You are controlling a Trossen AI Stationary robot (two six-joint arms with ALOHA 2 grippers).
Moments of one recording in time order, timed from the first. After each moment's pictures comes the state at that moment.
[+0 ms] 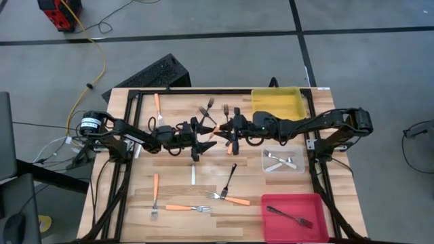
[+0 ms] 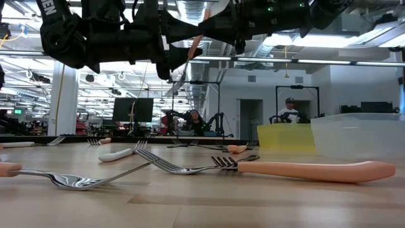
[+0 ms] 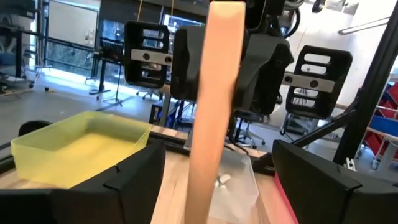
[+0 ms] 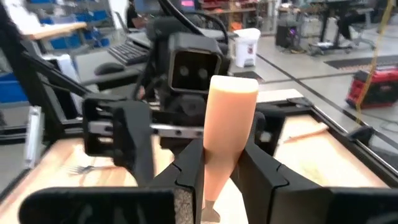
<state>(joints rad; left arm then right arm) 0.06 1.62 0.49 1.27 -0.06 -0.22 -0.08 1.49 0.87 0.53 0.00 0.08</state>
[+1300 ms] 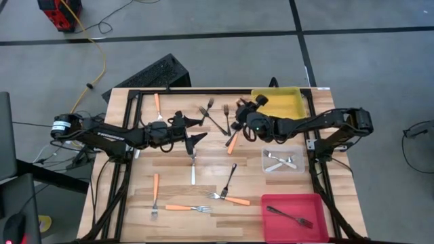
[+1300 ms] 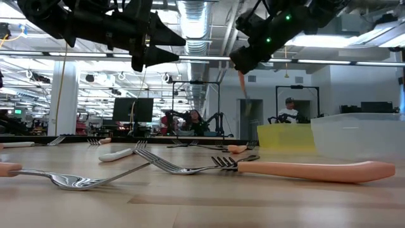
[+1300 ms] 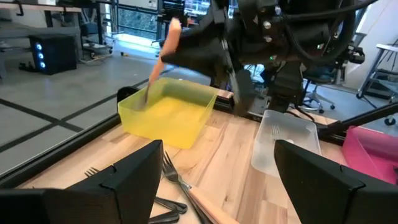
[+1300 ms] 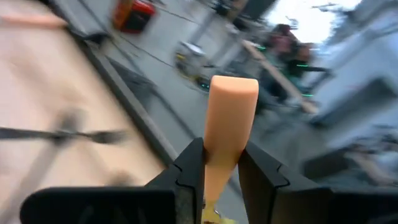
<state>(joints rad) 0.06 1.24 0.49 0.64 -0.30 -0.19 -0.08 1.49 0.89 0.26 0.99 -0.36</state>
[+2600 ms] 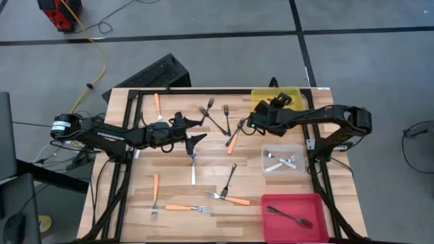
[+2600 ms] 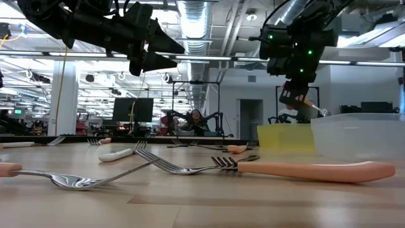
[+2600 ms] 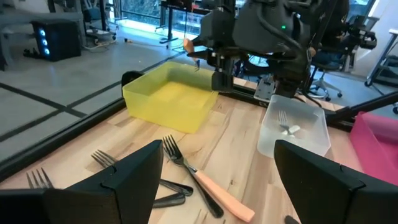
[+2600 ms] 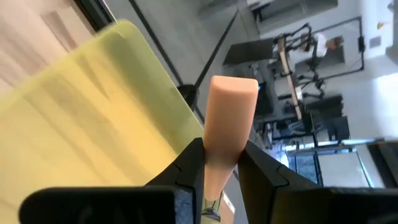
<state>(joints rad) 0.06 1.24 0.49 0.57 -0.30 -0.20 -0.24 1.49 0.91 -0.75 1.22 0.17</state>
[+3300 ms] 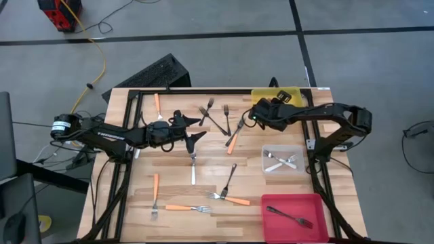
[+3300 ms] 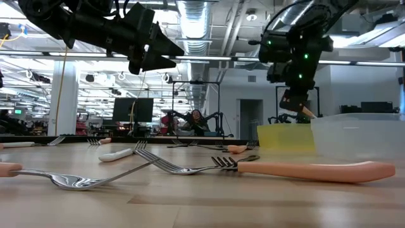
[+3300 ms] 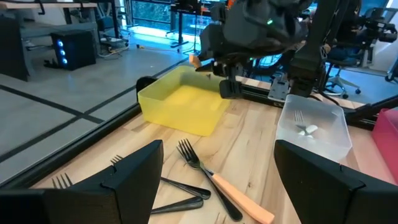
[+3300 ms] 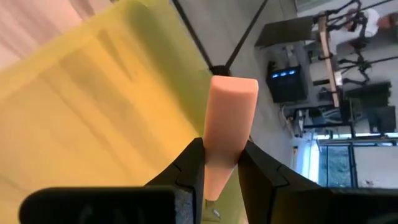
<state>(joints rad) 0.07 1.24 0.49 0.57 -0.34 -0.15 -0.35 1.49 0.87 -0.64 1.04 0.07</state>
